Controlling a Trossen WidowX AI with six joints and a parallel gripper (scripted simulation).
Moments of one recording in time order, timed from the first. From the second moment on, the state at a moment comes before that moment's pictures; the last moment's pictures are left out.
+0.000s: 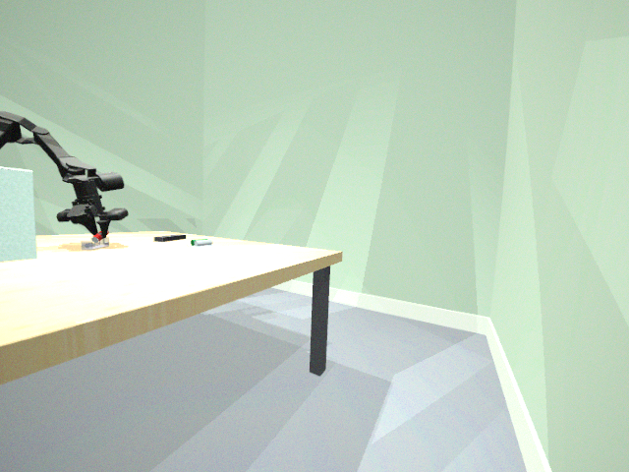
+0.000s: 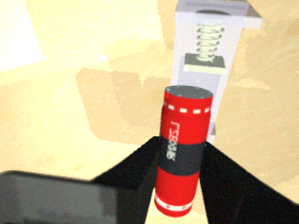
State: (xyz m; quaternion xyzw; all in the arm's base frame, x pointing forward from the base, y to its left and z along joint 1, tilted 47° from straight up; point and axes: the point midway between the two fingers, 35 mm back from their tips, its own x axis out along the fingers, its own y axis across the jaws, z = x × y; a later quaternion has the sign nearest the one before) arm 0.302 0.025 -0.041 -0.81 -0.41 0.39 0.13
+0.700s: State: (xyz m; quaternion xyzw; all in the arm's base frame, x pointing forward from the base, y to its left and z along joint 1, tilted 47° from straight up) arm 0.301 0.028 -0.049 -0.84 -0.39 0.35 0.15
